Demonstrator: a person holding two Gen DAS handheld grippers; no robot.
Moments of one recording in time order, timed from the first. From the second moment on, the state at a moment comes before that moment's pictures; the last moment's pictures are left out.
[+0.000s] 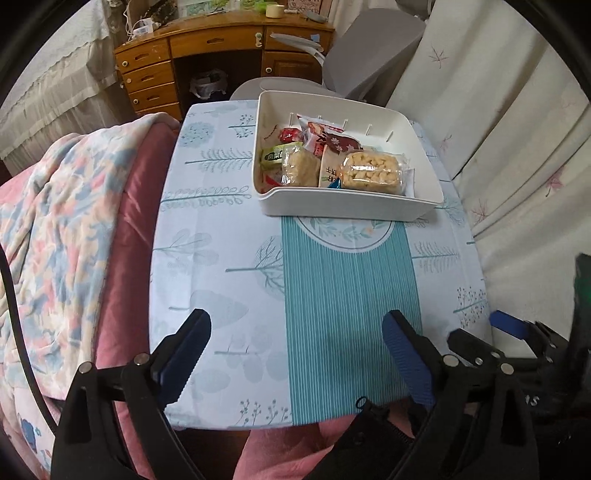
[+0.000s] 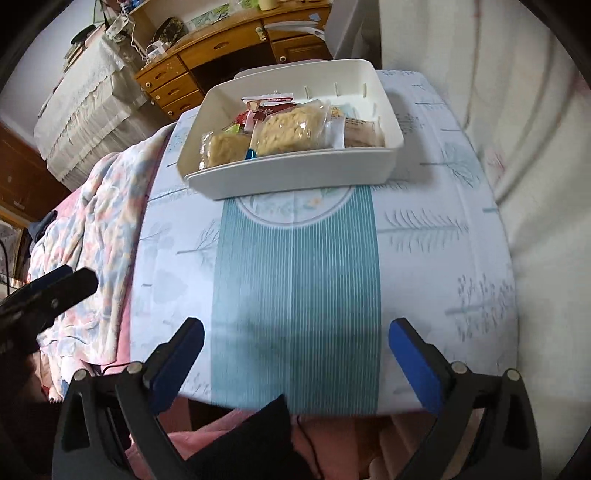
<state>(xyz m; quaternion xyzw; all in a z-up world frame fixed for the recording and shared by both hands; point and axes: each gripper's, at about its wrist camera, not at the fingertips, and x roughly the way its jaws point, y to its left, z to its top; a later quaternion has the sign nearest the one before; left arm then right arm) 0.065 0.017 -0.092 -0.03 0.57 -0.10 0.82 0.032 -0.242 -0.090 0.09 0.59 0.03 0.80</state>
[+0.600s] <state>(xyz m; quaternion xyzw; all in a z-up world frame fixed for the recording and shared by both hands) 0.018 -0.011 -0.016 -0.03 0.47 -0.01 0.88 0.002 -0.259 0.006 0.08 0.50 0.03 0.86</state>
